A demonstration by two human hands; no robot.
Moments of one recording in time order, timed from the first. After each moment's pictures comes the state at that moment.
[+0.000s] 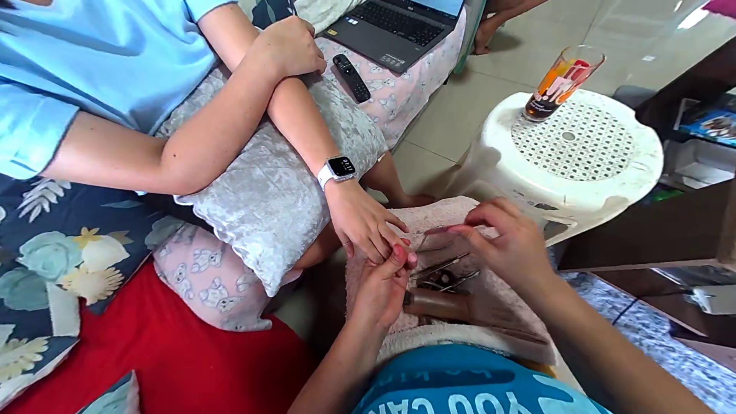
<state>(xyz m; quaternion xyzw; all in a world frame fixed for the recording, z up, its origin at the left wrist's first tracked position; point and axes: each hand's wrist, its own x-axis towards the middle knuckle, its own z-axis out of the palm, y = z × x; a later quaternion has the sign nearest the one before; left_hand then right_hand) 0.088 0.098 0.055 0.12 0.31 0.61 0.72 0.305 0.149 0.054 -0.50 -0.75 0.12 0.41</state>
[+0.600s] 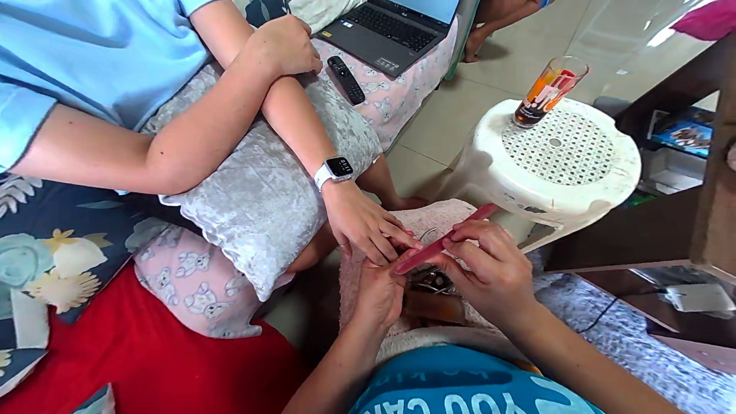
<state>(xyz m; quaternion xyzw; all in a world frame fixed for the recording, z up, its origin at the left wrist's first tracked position) 0.099 0.101 0.055 0.16 0.33 0.63 0.69 0.268 0.118 0.068 -0.42 -0.77 -0.02 0.48</state>
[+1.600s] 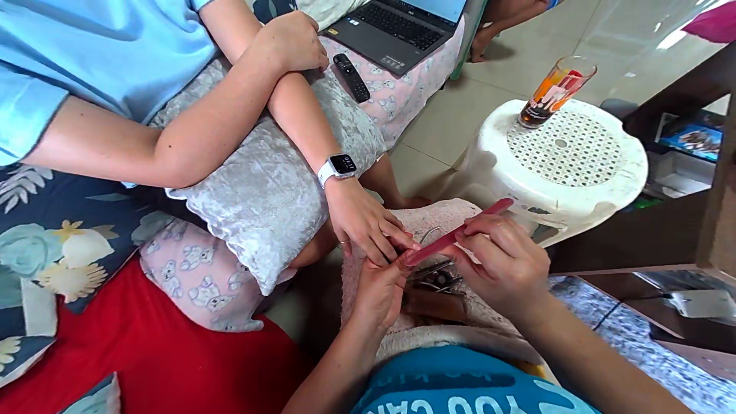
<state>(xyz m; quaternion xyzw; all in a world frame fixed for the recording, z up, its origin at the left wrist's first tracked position) 0.092 0.095 0.056 0.18 0.31 0.63 0.69 0.277 0.124 0.074 -0.41 -0.79 -0.09 0.45</state>
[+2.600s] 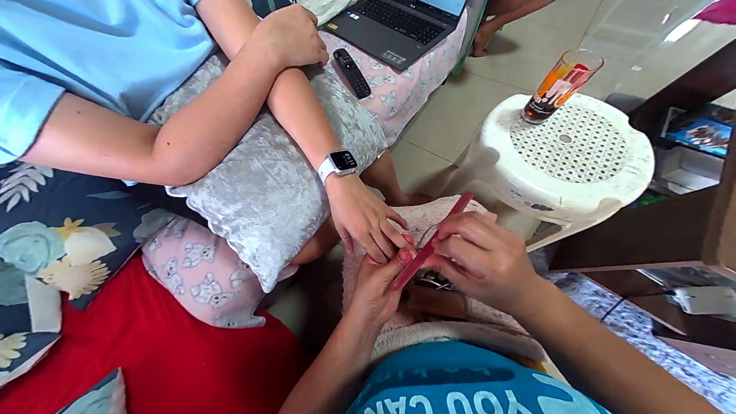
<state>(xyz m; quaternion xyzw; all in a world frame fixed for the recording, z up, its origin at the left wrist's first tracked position) 0.083 0.096 0.049 0.20 0.29 0.60 0.72 0.269 0.135 0.085 -0.31 -0.85 0.00 0.42</state>
